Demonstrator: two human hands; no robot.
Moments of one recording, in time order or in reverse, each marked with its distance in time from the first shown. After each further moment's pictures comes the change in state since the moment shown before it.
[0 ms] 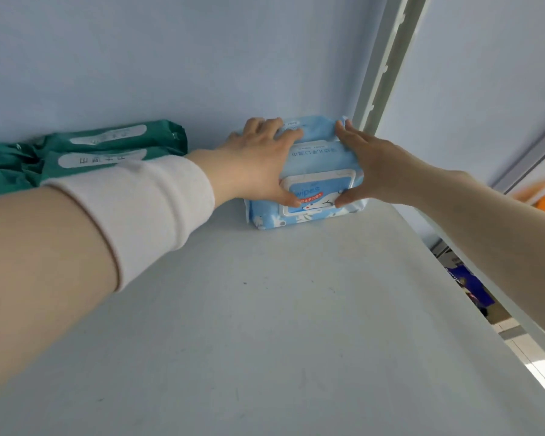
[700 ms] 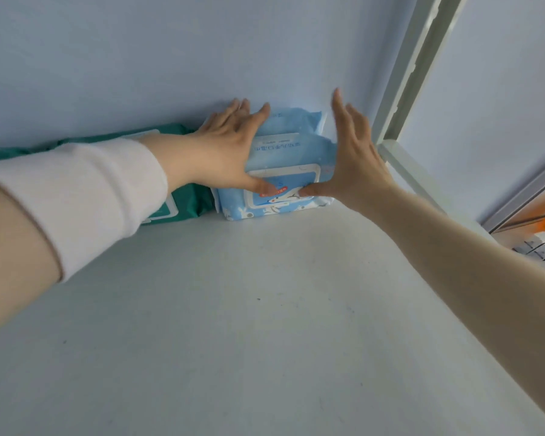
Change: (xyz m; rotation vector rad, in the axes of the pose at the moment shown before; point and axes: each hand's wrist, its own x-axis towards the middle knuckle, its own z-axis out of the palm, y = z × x) left_hand -0.002 -0.063 -0.006 -0.059 -0.111 -0.081; right_hand 0.035 -0.044 0.028 0.399 0.325 0.064
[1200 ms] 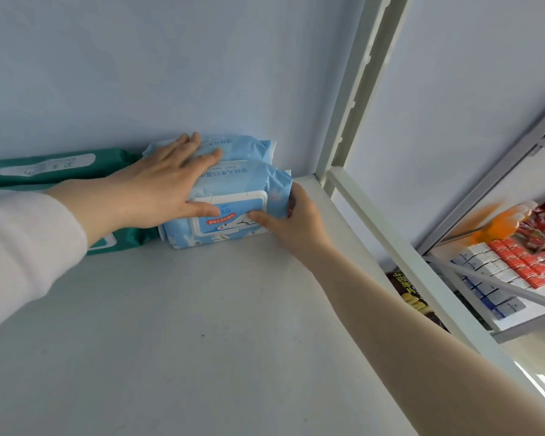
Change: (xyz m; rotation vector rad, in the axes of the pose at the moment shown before) left_hand -0.006 -0.004 0.010 0.005 0.046 0.058; right_hand -0.018 0.018 0.033 0.617 0.020 0.315
